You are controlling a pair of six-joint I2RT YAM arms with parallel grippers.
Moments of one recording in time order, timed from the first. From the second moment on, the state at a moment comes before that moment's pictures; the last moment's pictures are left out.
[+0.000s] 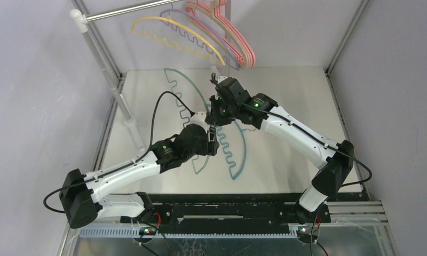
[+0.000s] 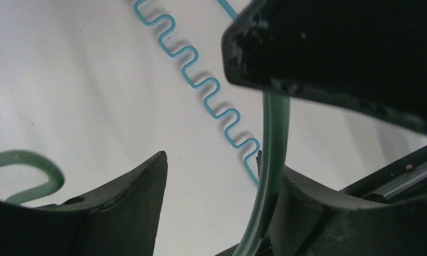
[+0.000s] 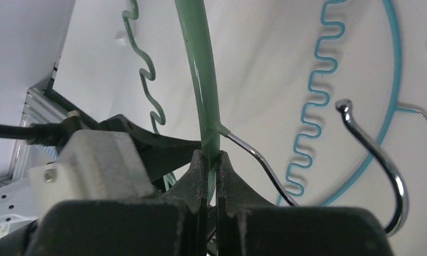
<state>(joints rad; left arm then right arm) -0.94 1.19 0.87 -0.34 -0.32 -0.59 0.84 1.63 1.67 -0.79 -0.01 0.51</state>
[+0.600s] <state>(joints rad) -0.95 1.05 0.75 -0.25 -0.26 -0.57 0.87 1.63 1.69 -0.78 -0.10 0.55</state>
